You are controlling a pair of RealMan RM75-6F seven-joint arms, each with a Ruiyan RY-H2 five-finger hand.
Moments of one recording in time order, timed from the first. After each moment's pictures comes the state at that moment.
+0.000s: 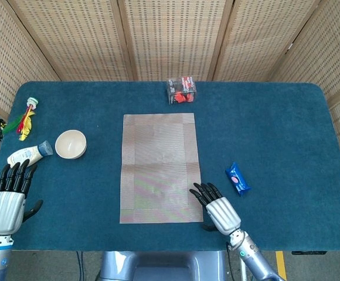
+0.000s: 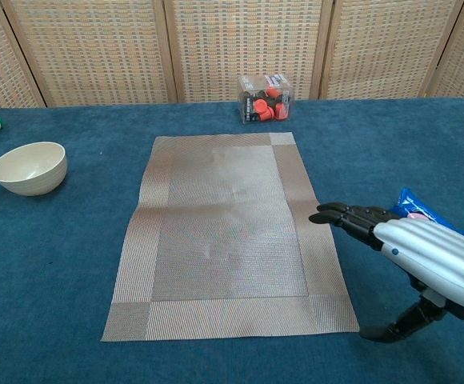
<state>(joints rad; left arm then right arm) -0.11 -1.35 0.01 -1.53 1.59 1.67 0.31 0.33 -1.68 -0.01 -1.42 -1.66 1.20 -0.11</state>
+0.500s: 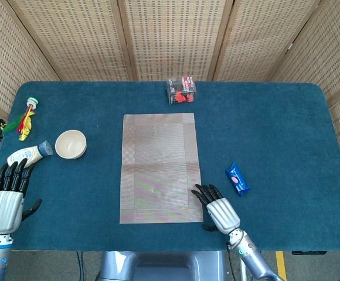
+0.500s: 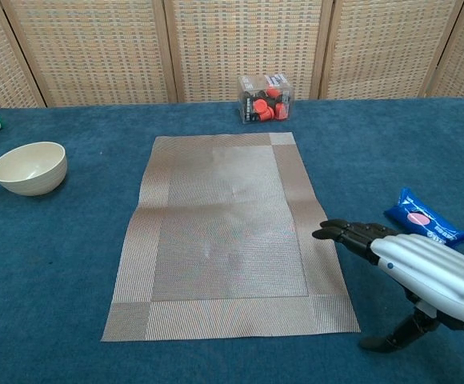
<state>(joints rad) -0.10 -1.35 -0.01 -1.52 1.60 1.67 0.30 0.34 -1.73 -0.02 -1.34 -1.61 1.18 -0.09</state>
